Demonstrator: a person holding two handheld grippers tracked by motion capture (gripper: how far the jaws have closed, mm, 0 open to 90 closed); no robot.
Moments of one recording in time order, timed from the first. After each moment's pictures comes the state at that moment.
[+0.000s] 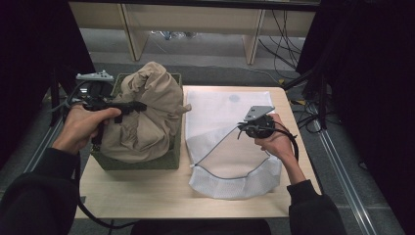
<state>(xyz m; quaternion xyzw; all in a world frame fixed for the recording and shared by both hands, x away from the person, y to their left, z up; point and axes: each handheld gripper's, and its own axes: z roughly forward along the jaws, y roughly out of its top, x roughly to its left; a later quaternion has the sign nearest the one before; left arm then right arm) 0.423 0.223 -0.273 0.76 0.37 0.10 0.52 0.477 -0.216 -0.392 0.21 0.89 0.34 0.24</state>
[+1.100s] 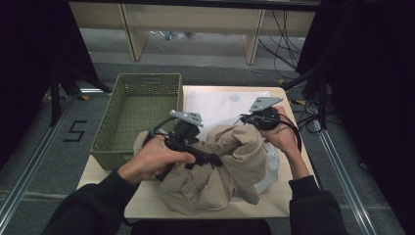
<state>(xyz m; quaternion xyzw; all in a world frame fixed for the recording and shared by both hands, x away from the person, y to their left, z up) 0.373 0.034 -0.324 0.84 0.22 -0.13 0.47 0.486 -0.226 -0.371 0.21 0.87 0.37 0.24</state>
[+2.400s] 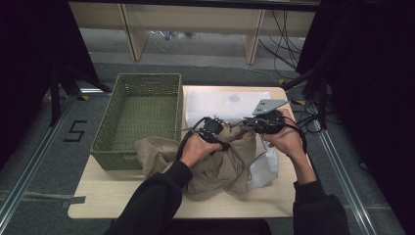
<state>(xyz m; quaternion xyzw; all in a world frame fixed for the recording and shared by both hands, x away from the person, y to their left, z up) 0.479 -0.025 -0.442 0.87 0.36 0.03 0.34 0.463 -0.227 -0.360 0.21 0.88 0.37 0.23</state>
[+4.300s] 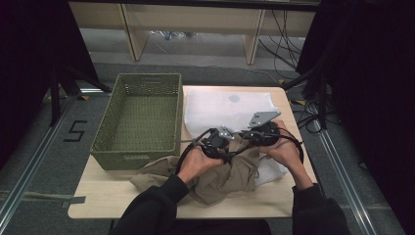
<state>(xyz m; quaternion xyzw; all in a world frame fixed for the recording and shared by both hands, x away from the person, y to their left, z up) 0.428 -0.032 -0.413 0.89 0.26 0.06 0.38 0.447 -0.221 -0.385 0.21 0.89 0.35 0.20</state>
